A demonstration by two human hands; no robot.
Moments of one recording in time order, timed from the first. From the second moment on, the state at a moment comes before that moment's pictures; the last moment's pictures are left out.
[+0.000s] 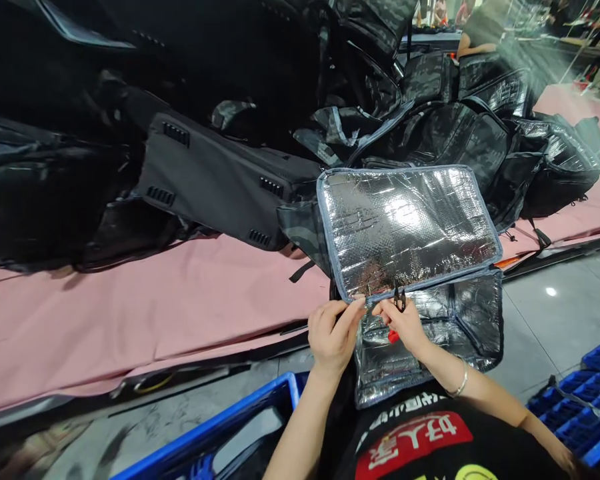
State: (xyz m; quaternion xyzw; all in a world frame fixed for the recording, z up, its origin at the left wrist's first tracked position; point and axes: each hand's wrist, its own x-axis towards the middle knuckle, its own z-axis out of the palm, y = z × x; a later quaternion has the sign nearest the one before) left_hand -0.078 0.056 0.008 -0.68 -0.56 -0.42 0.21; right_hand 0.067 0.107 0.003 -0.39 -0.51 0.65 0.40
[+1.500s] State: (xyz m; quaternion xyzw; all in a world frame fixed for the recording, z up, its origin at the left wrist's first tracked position) left_hand -0.127 0.137 0.026 -0.58 -0.69 -0.34 -0.28; right_hand 0.036 0.206 0.034 -0.34 -0.90 0.25 0.14
